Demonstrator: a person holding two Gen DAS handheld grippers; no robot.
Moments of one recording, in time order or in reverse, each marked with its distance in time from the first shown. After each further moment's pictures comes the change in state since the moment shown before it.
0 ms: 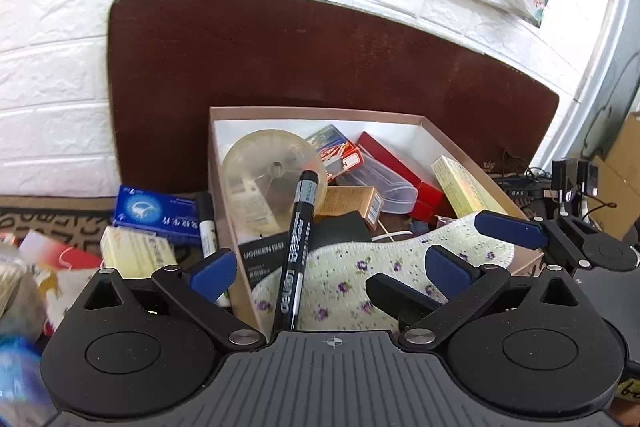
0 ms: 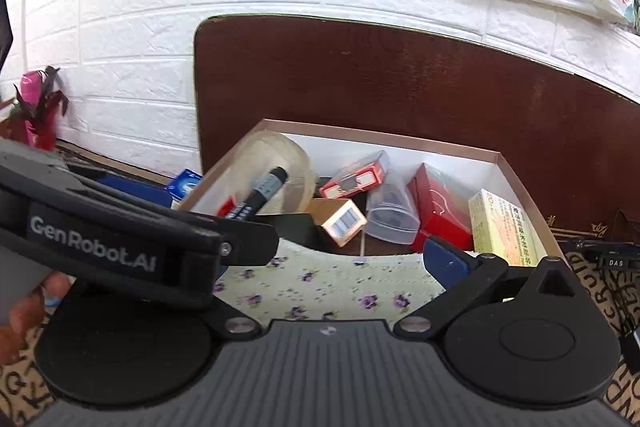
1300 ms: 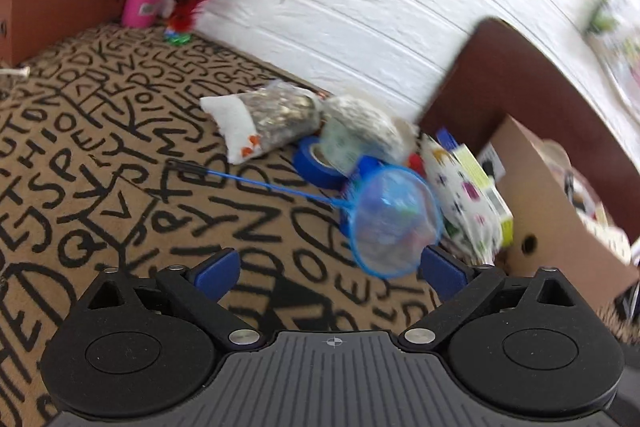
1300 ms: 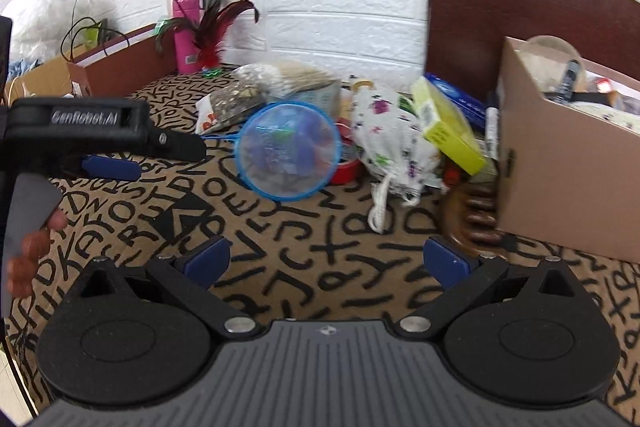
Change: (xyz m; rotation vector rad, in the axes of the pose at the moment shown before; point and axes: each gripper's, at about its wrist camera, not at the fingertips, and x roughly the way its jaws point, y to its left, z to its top) left arm -0.166 0.225 -0.154 -0.462 -0.093 0.287; right arm -0.031 0.205 -0.087 -0.070 0.125 0.289
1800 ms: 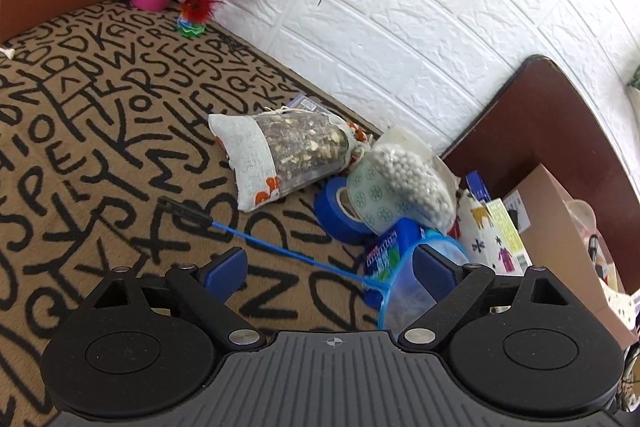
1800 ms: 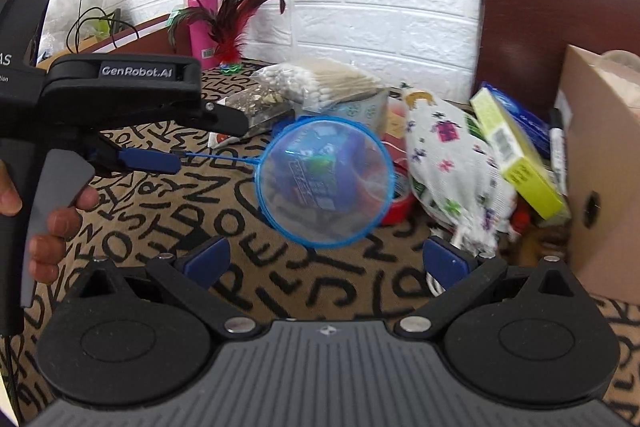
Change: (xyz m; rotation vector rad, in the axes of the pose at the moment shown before) left arm 0.046 0.024 0.037 -0.107 0.003 -0.008; right arm 0.063 0.011 0.029 -0.029 0.030 0.074
